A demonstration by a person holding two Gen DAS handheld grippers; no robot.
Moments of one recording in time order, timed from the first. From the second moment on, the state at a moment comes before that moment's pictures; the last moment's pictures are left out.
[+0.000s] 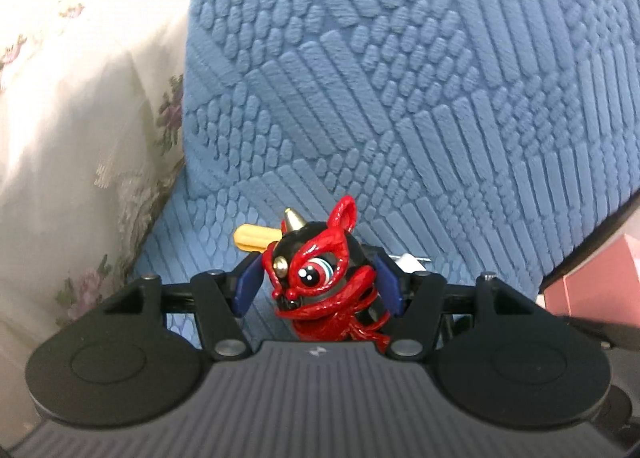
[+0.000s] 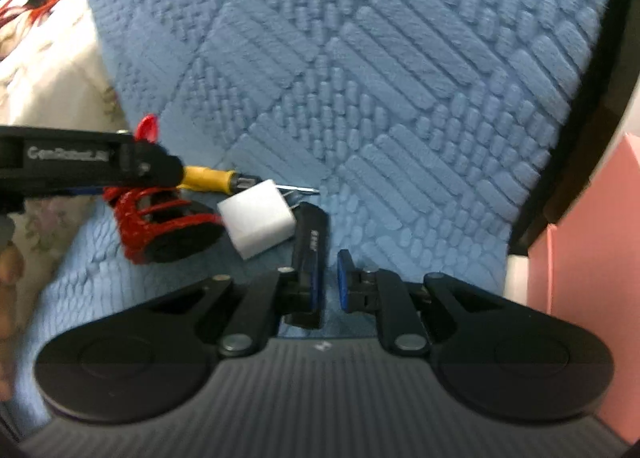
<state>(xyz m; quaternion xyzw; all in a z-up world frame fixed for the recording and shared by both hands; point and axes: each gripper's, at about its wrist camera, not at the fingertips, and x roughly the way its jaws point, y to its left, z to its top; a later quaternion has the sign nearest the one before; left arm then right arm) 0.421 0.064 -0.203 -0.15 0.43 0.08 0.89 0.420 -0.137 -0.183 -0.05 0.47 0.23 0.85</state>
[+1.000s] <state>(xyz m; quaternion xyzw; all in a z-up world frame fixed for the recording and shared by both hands) 0.393 0.065 -0.199 -0.21 0.45 0.00 0.87 0.446 -0.145 -0.204 0.02 0.49 0.21 0.85</state>
